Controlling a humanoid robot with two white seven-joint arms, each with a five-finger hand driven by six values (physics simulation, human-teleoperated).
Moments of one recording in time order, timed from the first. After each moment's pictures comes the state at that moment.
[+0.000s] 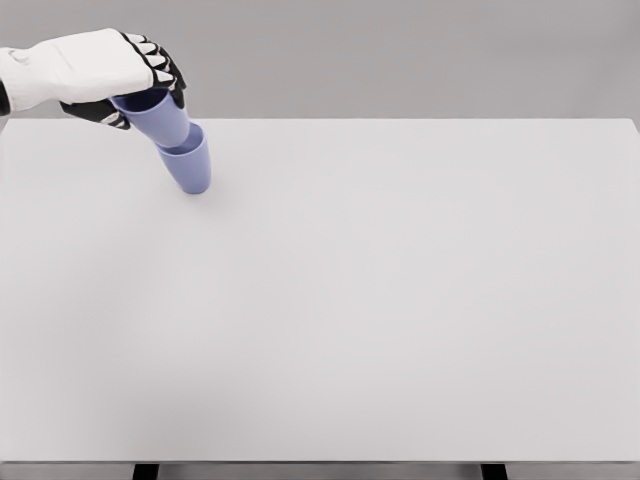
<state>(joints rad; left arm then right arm) -0.89 0.77 -0.52 -1.42 -0.49 -0.61 -0.61 0.02 0.00 0.17 0.09 -0.03 -0.21 -0.35</state>
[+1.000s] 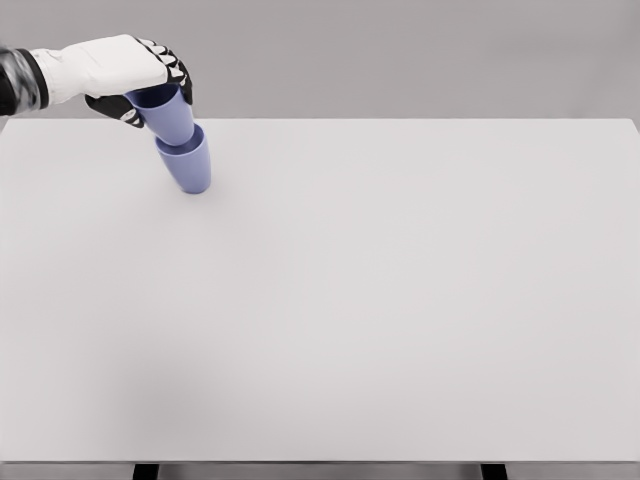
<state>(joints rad) -0.95 0.63 -0.53 -1.18 -0.61 -0.61 -0.61 0.02 0.00 0.17 0.09 -0.03 -0.21 -0.35</state>
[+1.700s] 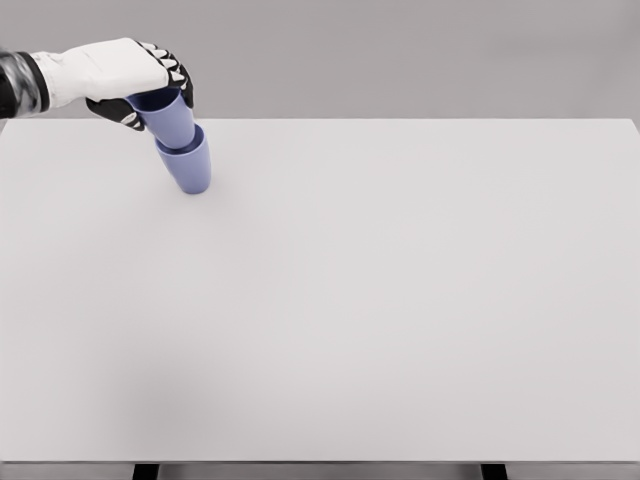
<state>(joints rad) -0.94 0.64 -0.53 -1.19 -0.60 -0.61 -0.61 0.02 0.00 0.17 0.09 -0.03 -0.21 -0.35</state>
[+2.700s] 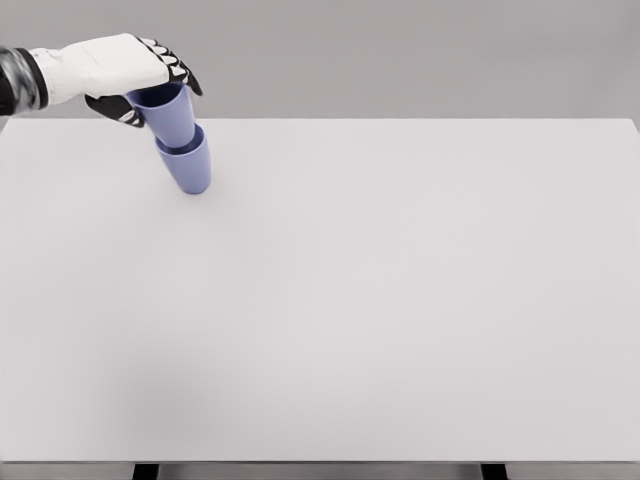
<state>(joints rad) -0.94 0.64 -0.53 -1.20 -0.60 -0.61 -0.61 0.02 0.00 0.17 0.09 -0.03 -0.21 -0.35</state>
